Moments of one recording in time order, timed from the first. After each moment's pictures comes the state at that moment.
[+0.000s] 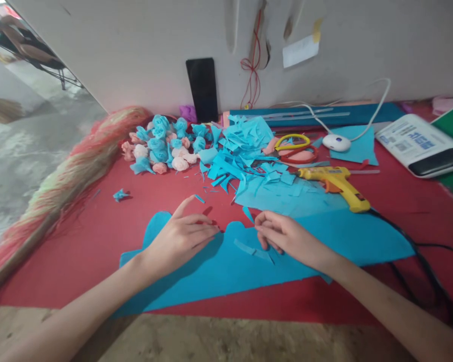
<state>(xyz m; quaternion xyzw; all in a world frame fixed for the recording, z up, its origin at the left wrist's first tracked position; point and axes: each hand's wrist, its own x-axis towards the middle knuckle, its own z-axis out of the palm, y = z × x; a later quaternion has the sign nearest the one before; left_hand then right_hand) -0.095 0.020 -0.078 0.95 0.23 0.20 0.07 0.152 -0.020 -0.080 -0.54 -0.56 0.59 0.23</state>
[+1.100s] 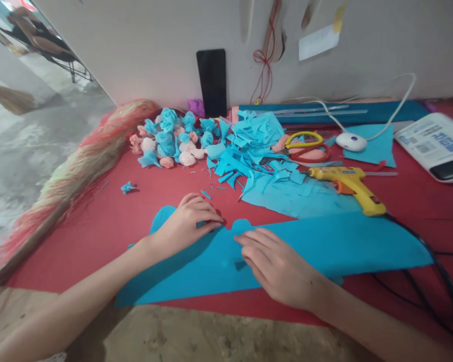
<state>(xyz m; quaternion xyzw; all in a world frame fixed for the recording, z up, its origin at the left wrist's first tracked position) -0.094 0.040 -0.082 0.92 0.32 0.12 0.20 0.122 -0.052 -0.097 -0.34 -0.90 0.13 0.26</state>
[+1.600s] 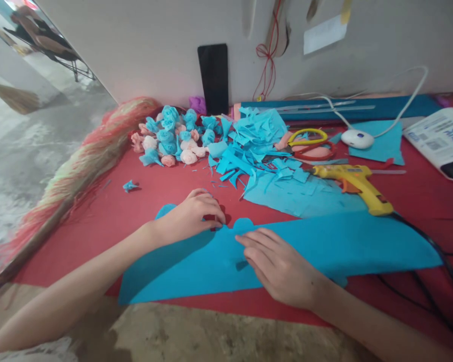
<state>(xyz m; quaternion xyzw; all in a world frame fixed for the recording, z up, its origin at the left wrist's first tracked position) -0.086 0.055 -0.069 0.92 0.29 0.04 0.26 0.122 -0.052 -0.105 -0.32 -0.90 0.08 0.28</state>
